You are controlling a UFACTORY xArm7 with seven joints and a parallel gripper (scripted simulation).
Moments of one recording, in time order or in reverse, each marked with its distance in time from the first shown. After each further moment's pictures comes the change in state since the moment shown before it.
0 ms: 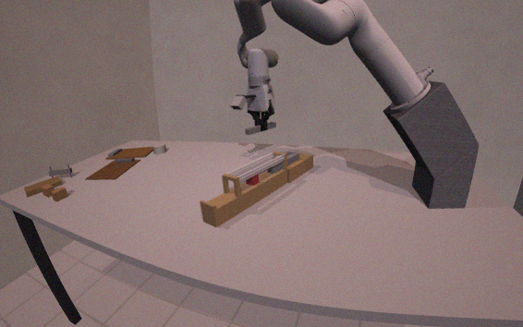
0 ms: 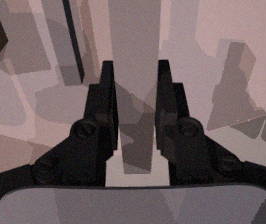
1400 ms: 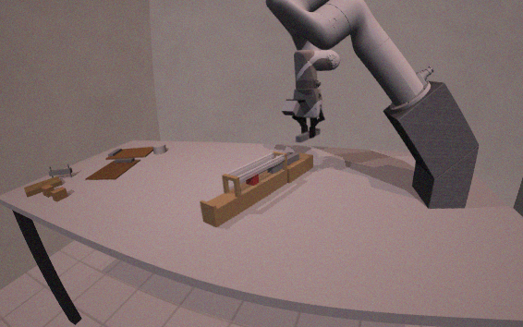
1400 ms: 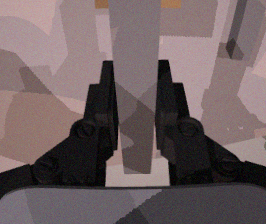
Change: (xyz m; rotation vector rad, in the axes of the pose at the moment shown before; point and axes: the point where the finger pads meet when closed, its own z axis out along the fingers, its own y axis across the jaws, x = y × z) arm -0.055 -0.172 0.017 0.019 0.001 -0.081
